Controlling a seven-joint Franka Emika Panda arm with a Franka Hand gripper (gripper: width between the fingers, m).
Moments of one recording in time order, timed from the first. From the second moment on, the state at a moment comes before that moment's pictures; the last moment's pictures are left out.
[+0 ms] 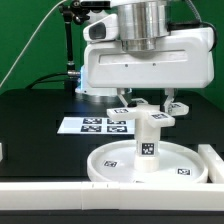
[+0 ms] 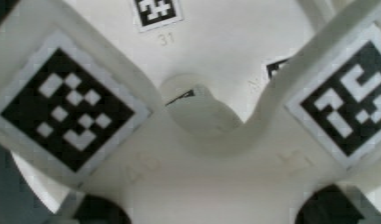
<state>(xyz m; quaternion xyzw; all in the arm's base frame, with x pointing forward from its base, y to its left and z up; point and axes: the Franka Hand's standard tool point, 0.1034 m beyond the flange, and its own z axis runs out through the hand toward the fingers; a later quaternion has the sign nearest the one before) 0.565 0.035 0.097 -0.94 0.33 -0.01 0.06</state>
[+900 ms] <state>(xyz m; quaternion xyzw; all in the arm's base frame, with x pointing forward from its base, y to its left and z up) 0.565 0.036 0.097 -0.77 0.64 0.01 0.08</state>
